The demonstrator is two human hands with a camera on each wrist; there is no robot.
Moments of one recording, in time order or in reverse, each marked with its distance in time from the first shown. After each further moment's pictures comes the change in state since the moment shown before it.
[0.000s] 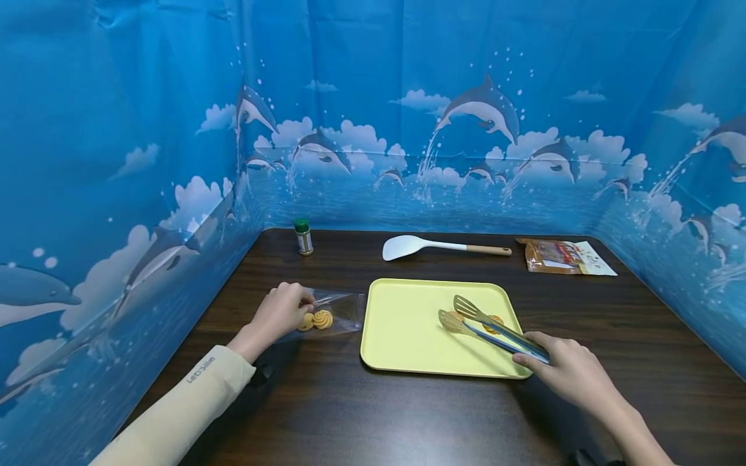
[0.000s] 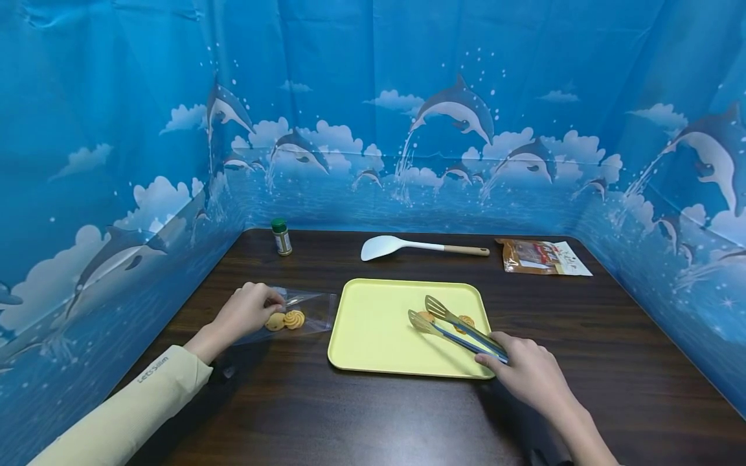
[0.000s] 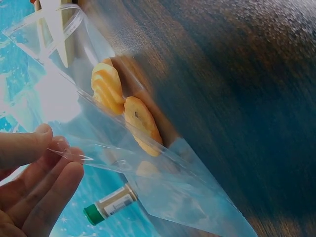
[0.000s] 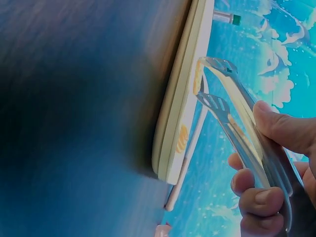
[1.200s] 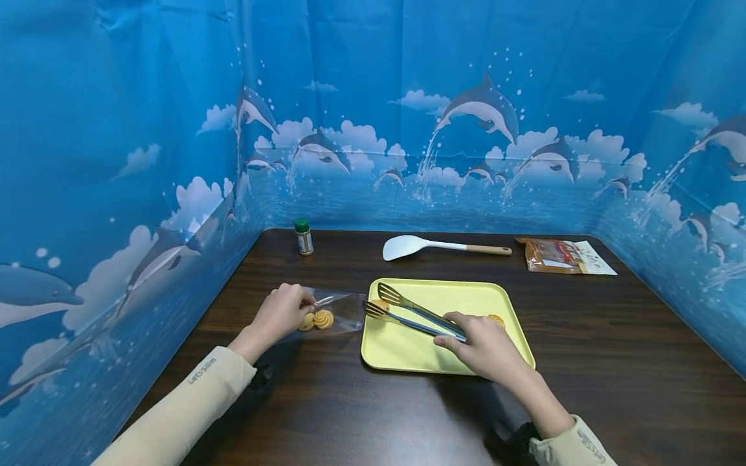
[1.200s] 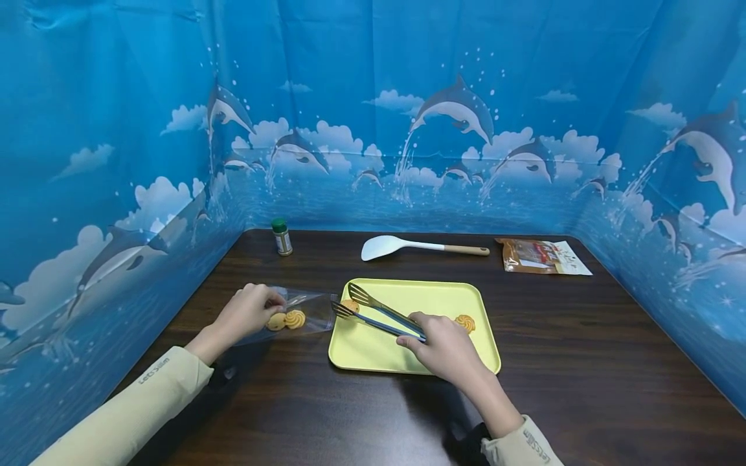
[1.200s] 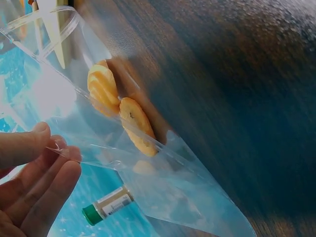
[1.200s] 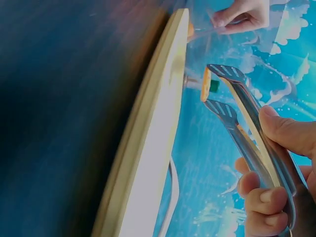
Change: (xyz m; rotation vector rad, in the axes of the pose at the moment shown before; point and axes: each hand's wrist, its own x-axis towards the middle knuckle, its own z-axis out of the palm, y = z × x) left_hand -0.001 -0.002 0.003 0.004 0.015 0.009; right_hand 0.048 -0.094 0.032 0.099 0.073 -0.222
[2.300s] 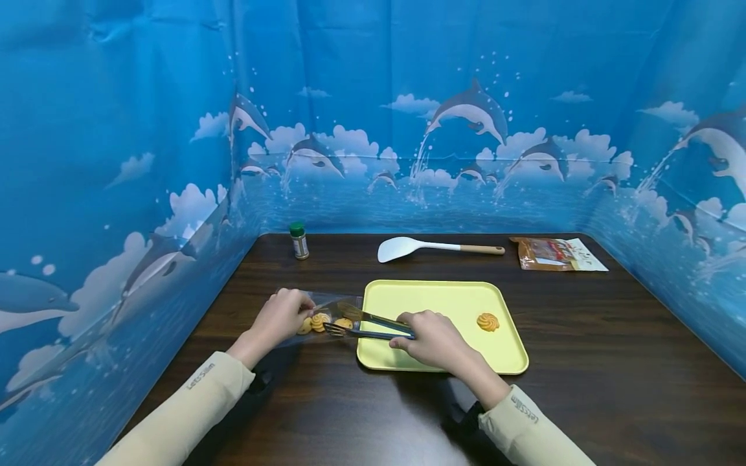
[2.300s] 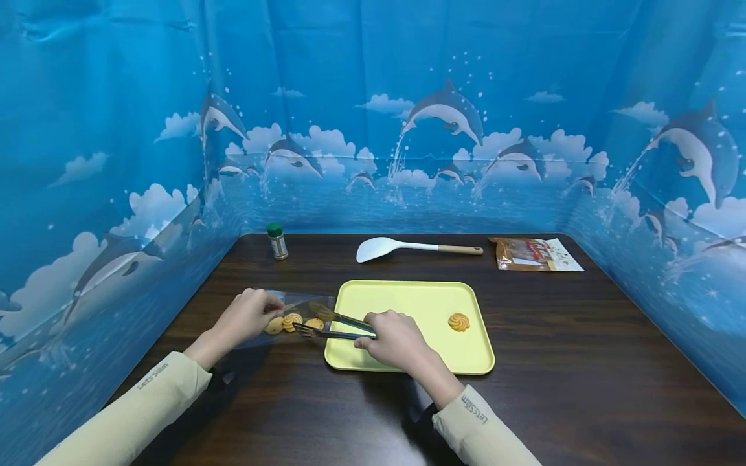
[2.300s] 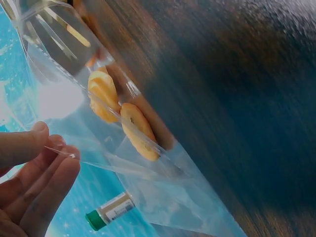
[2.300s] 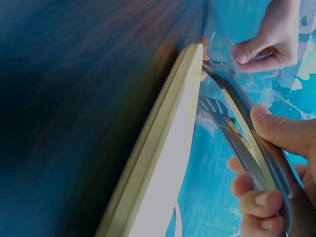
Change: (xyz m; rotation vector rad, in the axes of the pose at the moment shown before) left_hand -0.003 0.009 0.003 0.022 0.017 0.034; right_hand 0.033 -0.040 0.031 -0.021 -0.100 -0.076
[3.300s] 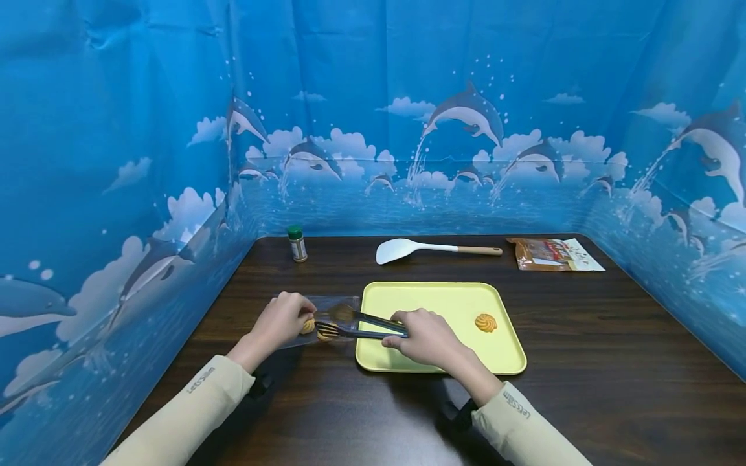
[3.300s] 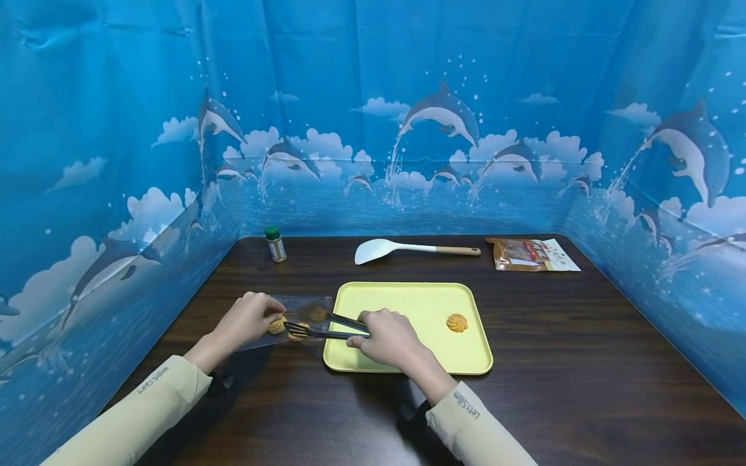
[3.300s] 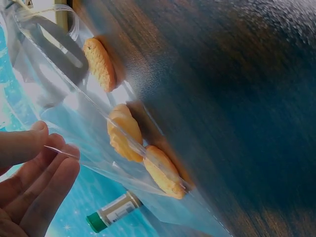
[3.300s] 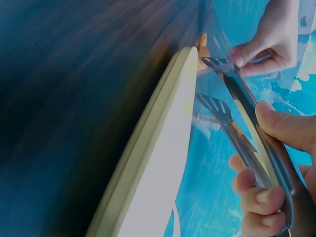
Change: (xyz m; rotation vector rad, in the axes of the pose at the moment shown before) left_hand -0.001 0.000 0.002 -0.015 -0.026 -0.007; right_hand 0.008 -0.007 -0.001 0.030 -0.030 0.039
